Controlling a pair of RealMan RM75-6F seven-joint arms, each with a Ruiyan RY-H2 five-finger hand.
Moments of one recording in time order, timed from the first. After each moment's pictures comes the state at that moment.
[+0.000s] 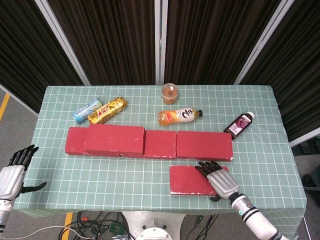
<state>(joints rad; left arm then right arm) -0.16 -1.07 0.10 -1.62 1.43 1.45 -0.18 0.45 -1.20 -0.01 -1.97 -1.23 0.91 -0.49</state>
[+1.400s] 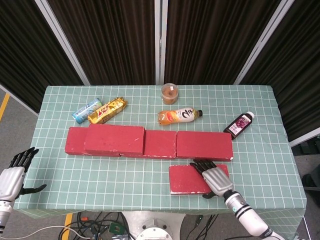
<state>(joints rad) -0.11 -1.08 0.05 -1.60 1.46 1.38 -0.21 0.48 -1.31 -0.03 -1.88 -1.24 0.96 -0.38</state>
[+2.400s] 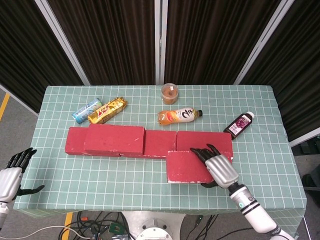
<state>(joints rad) -0.10 -1.04 0.04 -1.62 1.48 1.37 -0.22 0.50 -1.17 0.07 -2.01 -1.35 1.07 -0.32</state>
